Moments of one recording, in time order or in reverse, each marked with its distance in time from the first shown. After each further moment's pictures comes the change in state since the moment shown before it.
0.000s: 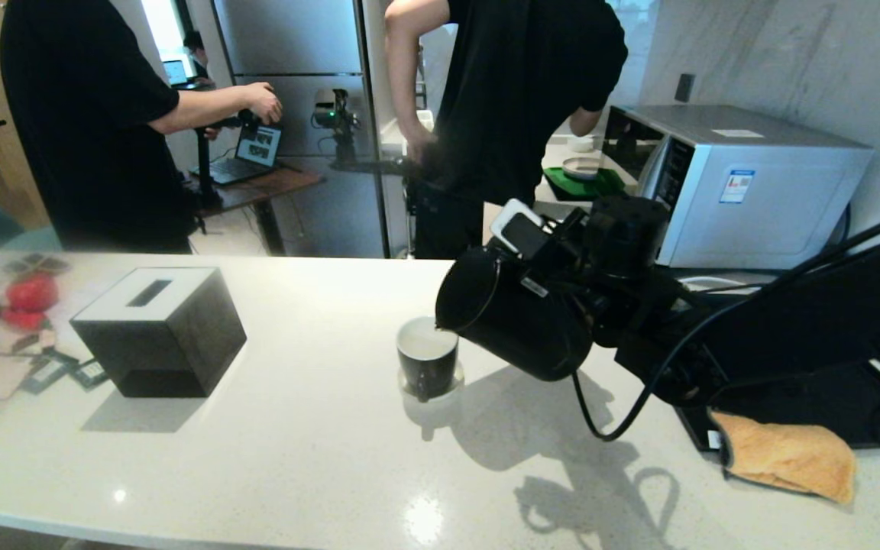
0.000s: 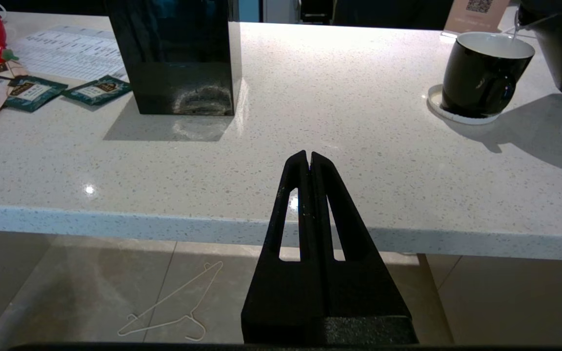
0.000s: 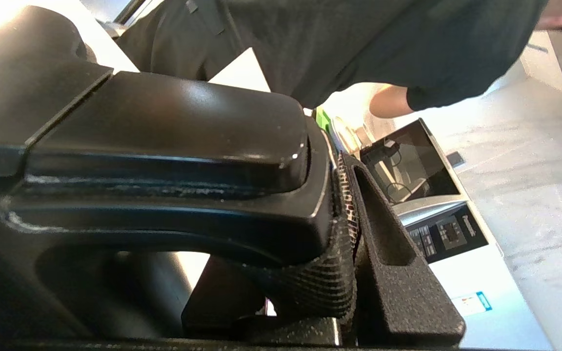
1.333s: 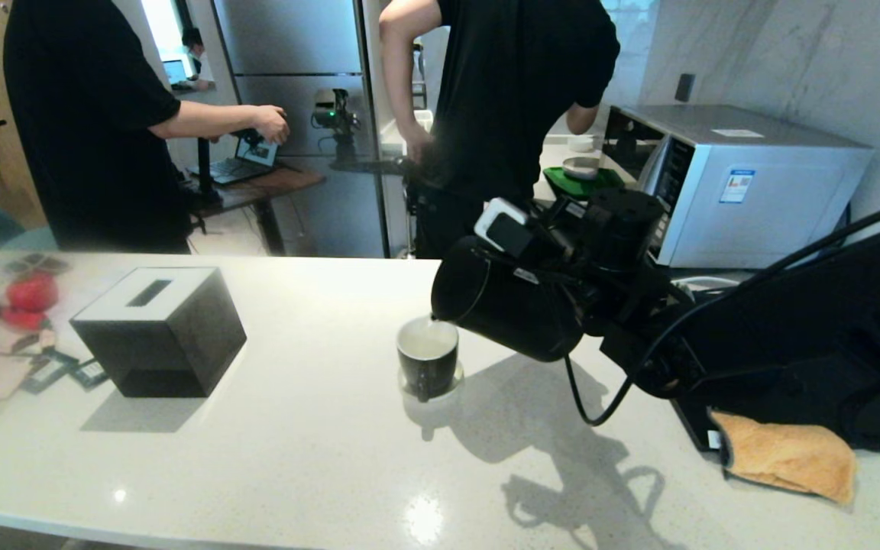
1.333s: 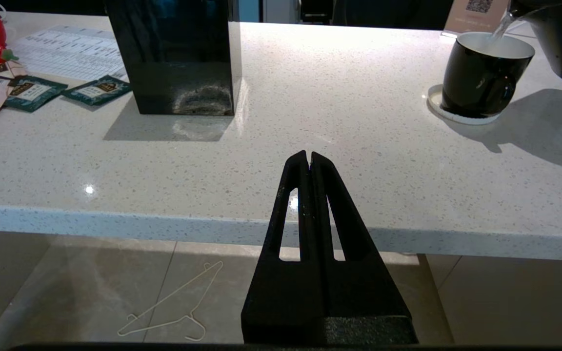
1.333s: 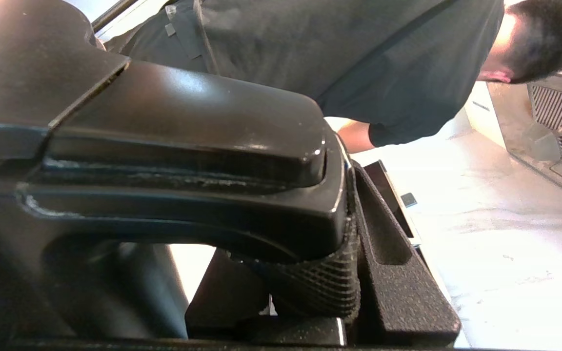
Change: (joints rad) left arm 0.000 0.000 0.000 0.000 0.000 0.000; right arm 0.000 0.043 -0.068 -0.070 0.047 -0.164
